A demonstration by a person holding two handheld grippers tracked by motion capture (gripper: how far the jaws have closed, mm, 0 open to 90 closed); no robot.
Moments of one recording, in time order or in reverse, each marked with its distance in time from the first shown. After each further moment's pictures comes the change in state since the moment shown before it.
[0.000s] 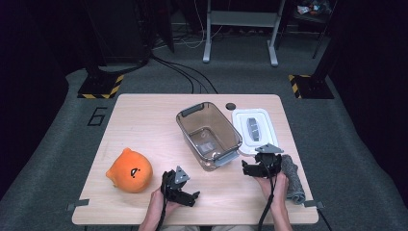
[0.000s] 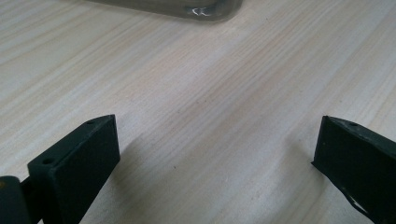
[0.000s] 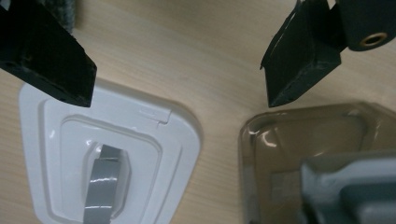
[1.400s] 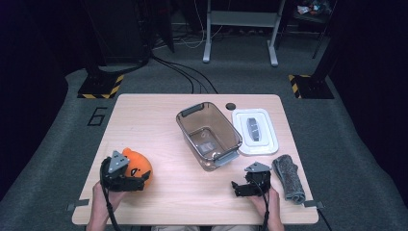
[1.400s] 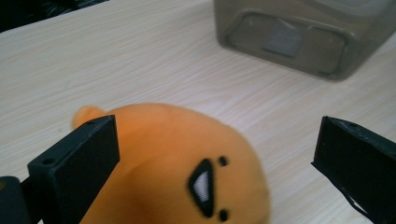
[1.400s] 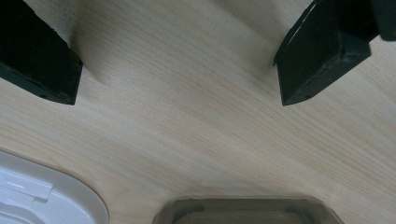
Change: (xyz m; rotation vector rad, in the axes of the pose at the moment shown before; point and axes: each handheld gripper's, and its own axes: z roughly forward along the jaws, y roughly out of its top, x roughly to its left) left arm 0.092 -0.018 -0.151 -0.178 0.261 -0.173; right arm 0.026 -0.055 0.027 0.048 0.171 -0.084
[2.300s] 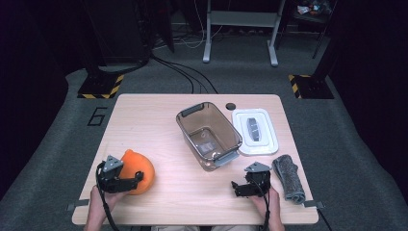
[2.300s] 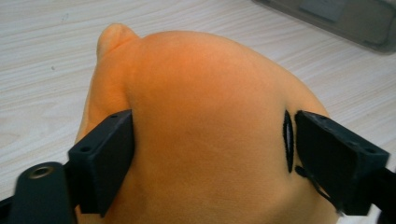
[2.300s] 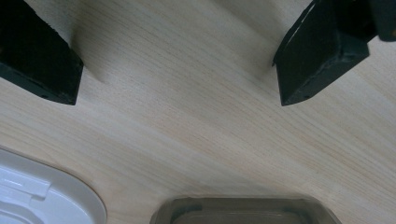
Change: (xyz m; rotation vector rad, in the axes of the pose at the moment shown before) left arm 0.018 -0.035 0.027 0.084 -0.011 -0.107; right arm -0.001 0.000 0.000 0.003 0.006 -0.014
